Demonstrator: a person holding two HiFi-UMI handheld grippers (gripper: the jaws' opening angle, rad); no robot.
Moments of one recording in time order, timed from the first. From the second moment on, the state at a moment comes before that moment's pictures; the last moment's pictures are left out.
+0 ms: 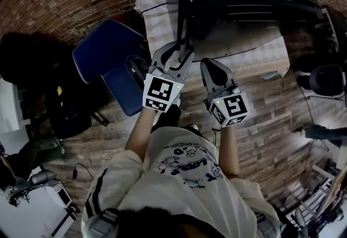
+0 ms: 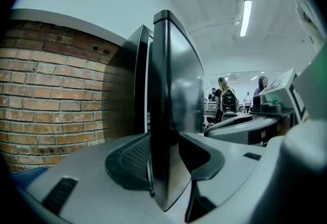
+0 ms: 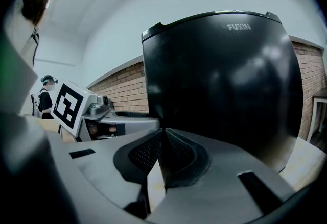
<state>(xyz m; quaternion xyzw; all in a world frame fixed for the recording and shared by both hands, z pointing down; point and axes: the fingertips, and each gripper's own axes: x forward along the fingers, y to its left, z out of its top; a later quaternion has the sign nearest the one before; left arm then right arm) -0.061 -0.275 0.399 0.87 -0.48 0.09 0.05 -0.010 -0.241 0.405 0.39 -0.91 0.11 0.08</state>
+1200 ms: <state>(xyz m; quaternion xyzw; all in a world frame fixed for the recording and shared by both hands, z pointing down) -0.068 -0.275 0.402 0.84 -0.53 0.09 0.06 0.011 -0.254 0.399 0.47 -0.87 0.12 0.04</state>
